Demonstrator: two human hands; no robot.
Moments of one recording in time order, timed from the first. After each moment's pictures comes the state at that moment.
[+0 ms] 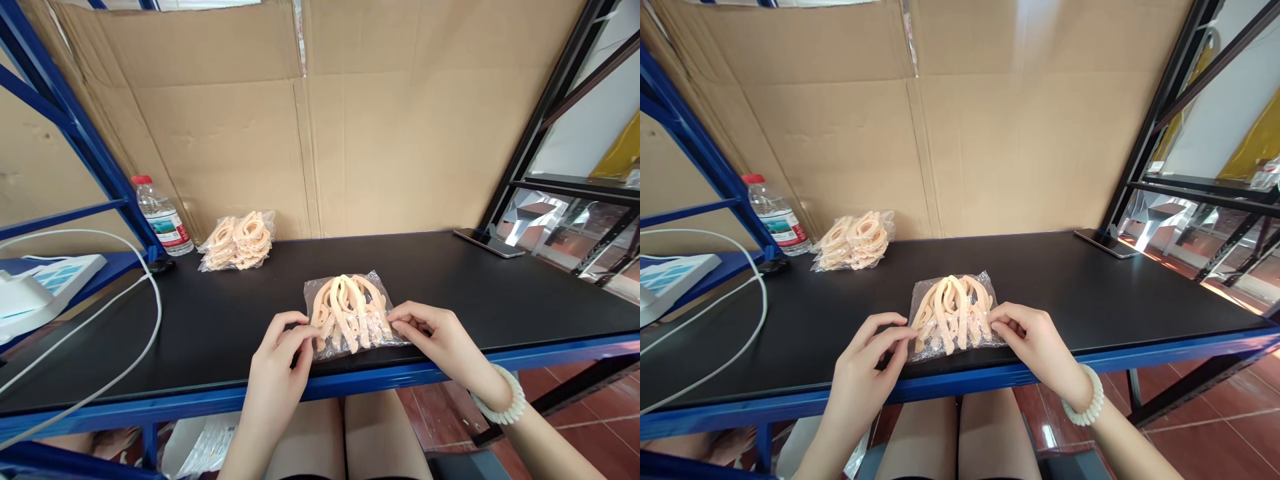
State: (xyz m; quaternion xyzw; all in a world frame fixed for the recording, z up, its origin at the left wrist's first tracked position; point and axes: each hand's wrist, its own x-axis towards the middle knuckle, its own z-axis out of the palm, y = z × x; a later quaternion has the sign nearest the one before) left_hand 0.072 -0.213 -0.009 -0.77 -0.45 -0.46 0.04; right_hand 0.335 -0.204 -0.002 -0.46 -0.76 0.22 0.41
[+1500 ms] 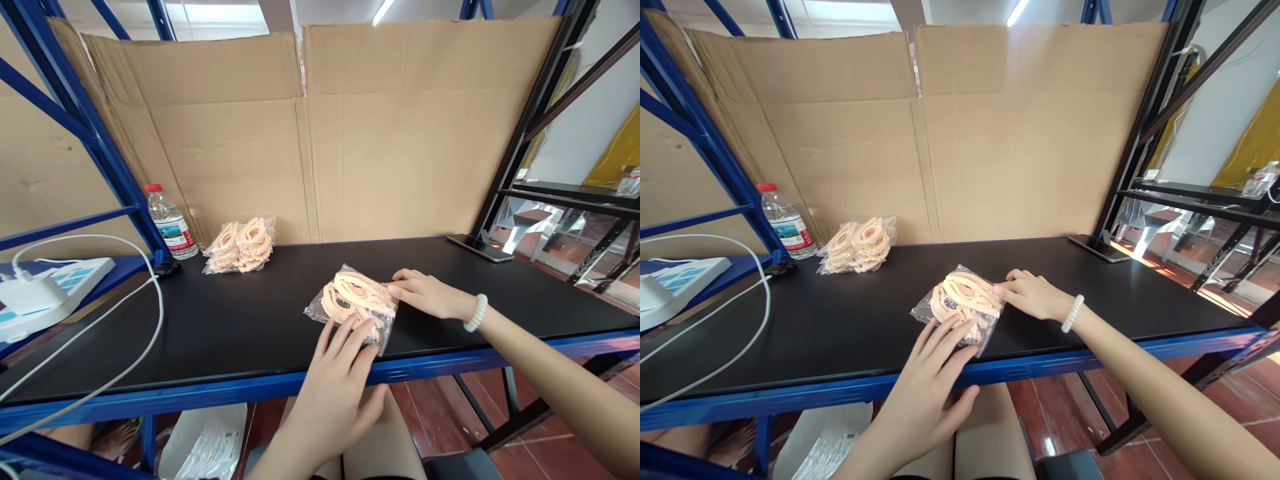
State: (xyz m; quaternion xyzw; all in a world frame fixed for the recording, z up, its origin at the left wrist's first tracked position) left_hand 0.123 -0.241 -0.009 -0.90 -0.34 -0.28 0.06; right_hand 0.379 -0.140 0.032 -0.52 -0.84 0.12 0.09
